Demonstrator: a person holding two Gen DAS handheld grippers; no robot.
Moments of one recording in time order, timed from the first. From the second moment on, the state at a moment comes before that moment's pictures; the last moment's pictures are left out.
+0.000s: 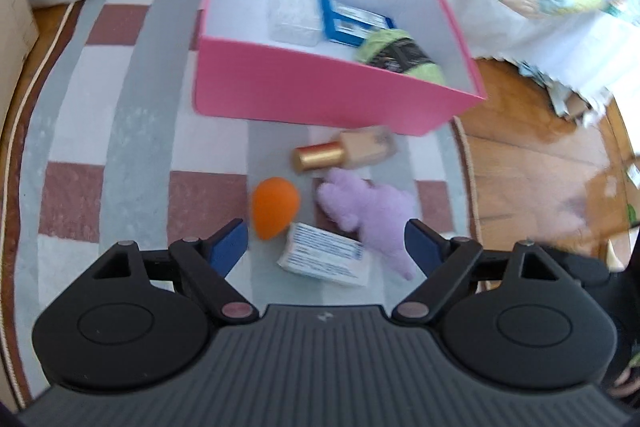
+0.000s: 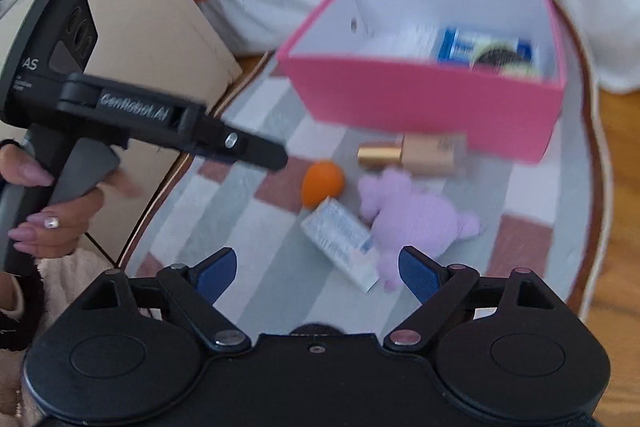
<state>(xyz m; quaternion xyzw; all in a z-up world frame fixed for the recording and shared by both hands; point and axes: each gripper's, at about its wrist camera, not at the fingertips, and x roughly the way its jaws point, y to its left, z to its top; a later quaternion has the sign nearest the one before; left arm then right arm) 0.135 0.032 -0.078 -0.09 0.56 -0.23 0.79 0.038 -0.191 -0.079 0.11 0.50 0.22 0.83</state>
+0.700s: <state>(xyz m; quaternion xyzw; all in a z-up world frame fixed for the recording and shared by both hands) 0.131 0.010 -0.159 -0.06 0.57 -0.24 0.79 0.045 -0.159 -0.158 0.06 0.51 0.17 0.84</state>
